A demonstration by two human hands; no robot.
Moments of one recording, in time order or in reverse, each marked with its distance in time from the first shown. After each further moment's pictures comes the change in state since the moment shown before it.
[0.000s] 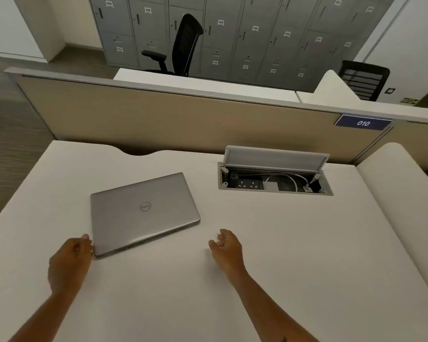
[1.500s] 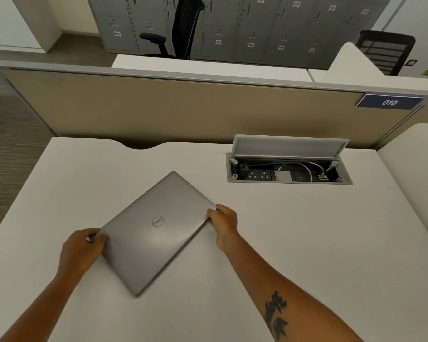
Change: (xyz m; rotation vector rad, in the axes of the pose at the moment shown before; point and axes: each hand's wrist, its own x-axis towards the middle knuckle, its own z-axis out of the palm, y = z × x) left_hand 0.049 0.015 0.005 0.130 -0.215 0.122; right_hand 0.065 -0.057 0.045 0.412 -0.007 0.257
